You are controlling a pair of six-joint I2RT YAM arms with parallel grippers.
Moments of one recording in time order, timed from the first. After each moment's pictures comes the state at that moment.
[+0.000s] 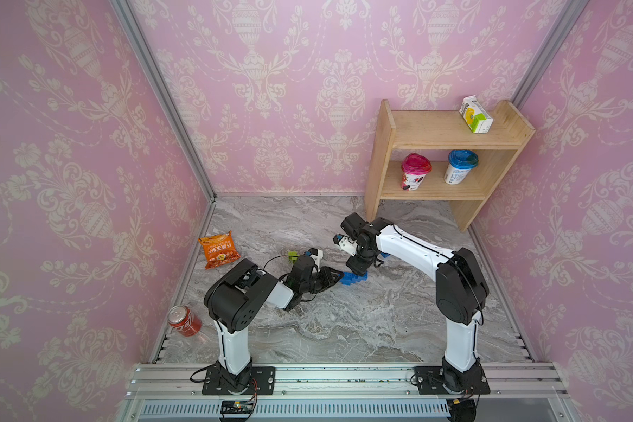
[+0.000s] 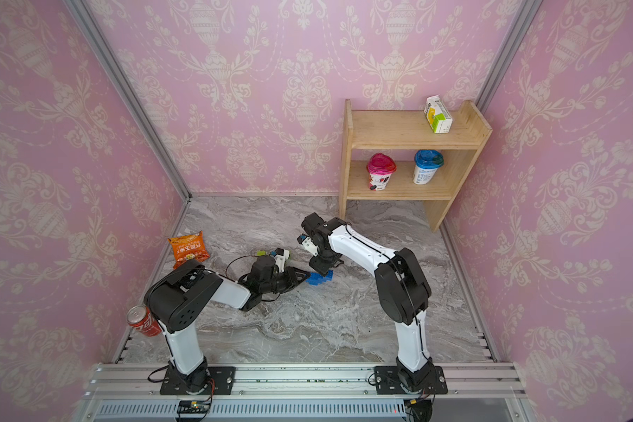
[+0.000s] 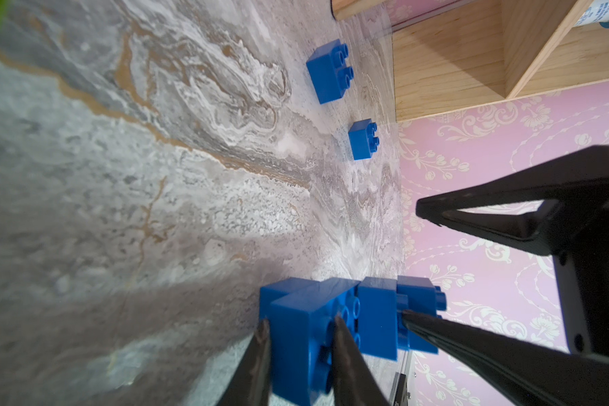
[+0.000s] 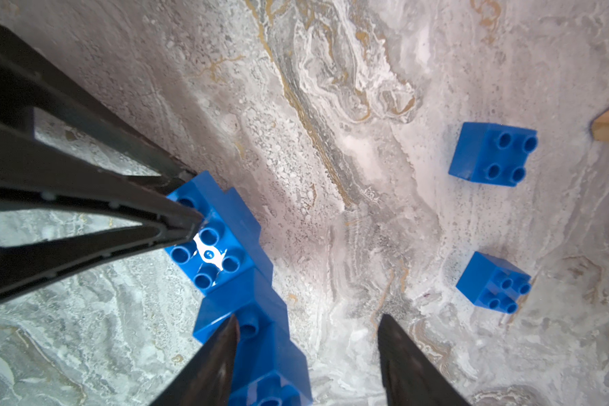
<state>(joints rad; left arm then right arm) -0.57 1.87 0.61 0.76 0.43 -1.06 0.62 1.97 1.61 -1.02 0.08 -0.26</state>
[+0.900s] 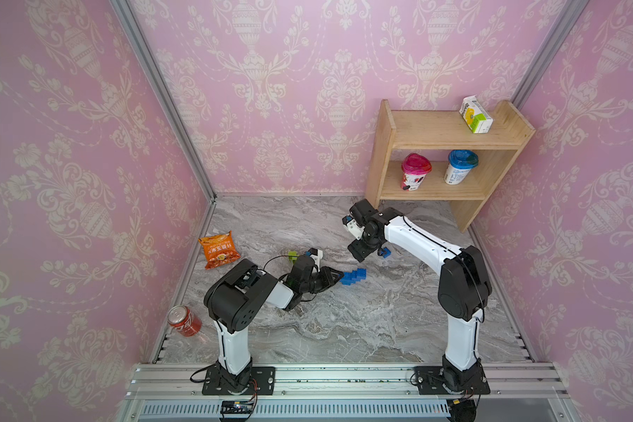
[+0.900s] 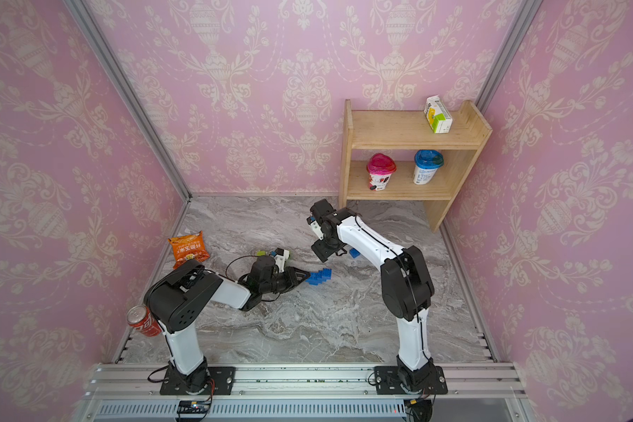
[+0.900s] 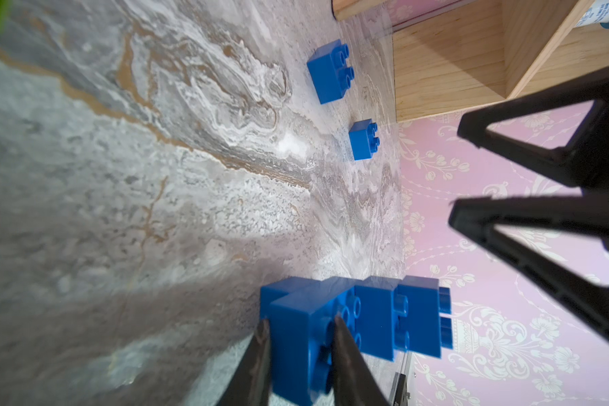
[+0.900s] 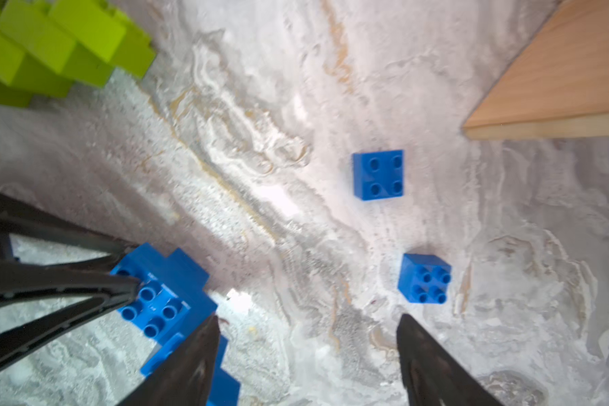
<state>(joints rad) -0.57 1.87 0.61 0.76 0.43 -1.06 0.51 1.99 1.72 -0.98 0.10 -0.16</state>
